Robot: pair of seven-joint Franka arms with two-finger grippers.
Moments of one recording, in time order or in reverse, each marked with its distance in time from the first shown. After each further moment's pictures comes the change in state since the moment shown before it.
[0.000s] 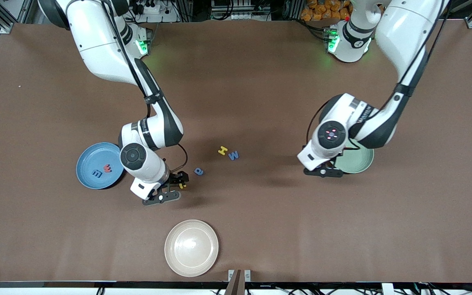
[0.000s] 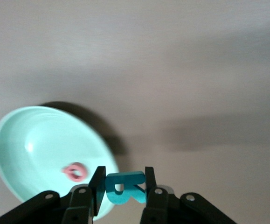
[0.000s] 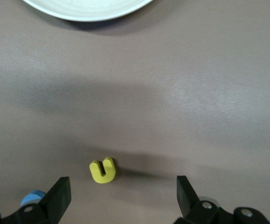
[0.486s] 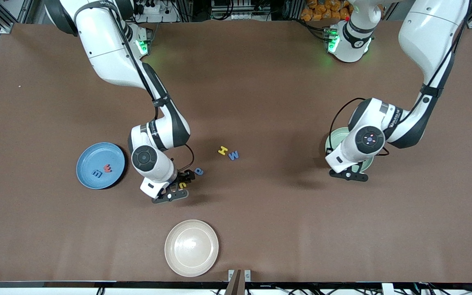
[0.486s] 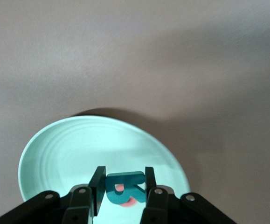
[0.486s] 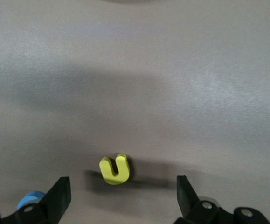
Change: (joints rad) left arm 0.182 -0.020 0.002 -0.186 0.000 0.226 0.194; right arm 0.020 0.043 0.009 0.008 0.000 0.000 0.010
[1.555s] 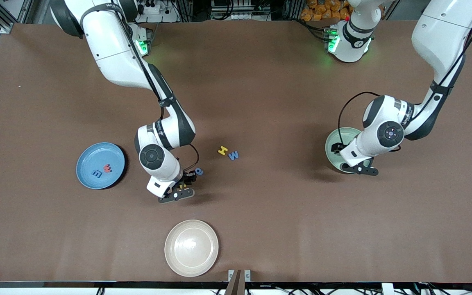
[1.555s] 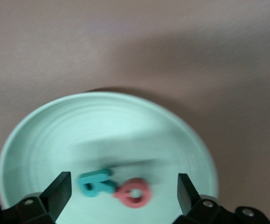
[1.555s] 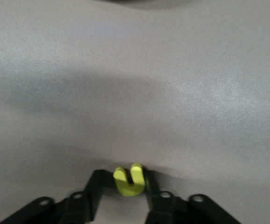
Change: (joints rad) left arm 0.111 -0.024 -0.080 -0.106 -0.051 0.111 0.004; right arm 0.019 0.023 -0.005 0.019 0.000 0.034 0.005
